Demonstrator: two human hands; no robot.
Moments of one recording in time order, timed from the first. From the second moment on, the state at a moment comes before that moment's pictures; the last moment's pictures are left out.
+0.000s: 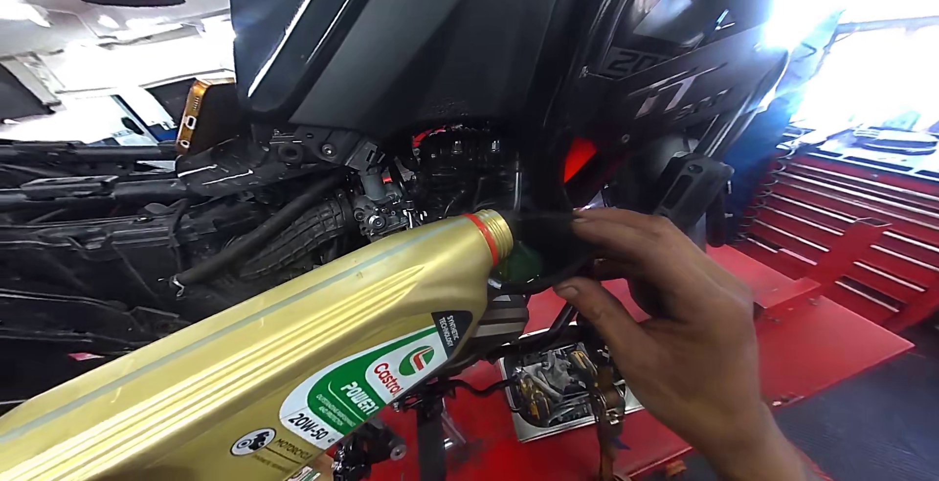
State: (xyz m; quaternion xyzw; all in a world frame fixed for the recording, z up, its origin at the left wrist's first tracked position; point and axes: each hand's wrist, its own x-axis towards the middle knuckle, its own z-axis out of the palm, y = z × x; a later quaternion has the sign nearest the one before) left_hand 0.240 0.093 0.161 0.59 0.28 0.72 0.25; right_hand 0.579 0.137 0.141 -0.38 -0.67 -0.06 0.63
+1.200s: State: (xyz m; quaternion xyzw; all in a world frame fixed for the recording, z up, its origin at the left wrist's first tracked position) left_hand 0.239 0.092 0.160 0.59 0.29 0.71 0.23; right_hand 0.589 0.179 -0.016 -0.51 -0.56 -0.11 0.64
